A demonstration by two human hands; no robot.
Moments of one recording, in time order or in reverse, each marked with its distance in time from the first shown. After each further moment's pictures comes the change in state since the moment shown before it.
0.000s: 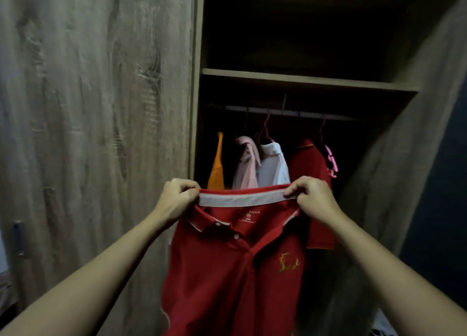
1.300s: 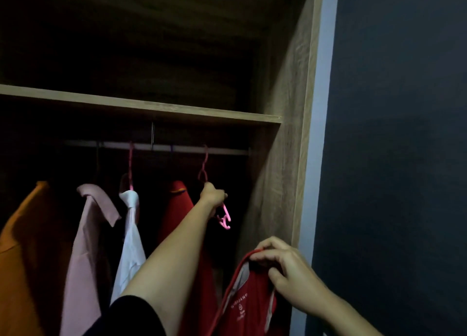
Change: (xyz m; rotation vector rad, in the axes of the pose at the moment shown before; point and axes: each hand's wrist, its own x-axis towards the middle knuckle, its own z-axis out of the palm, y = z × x) left_hand 0.274 0.159 0.431 -0.395 -0.170 -0.323; right_hand 0.005 0.222 -0.131 0.043 -0.103 -0.057
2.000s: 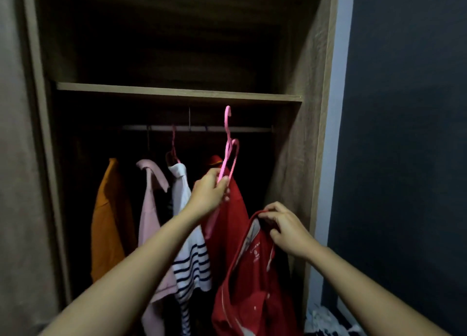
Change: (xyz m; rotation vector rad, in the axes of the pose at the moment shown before) left_hand -0.184 0.004 -0.135 0.213 -0.012 0.425; right_hand 0.000 -0.034 0.050 -0.197 0.012 0.026
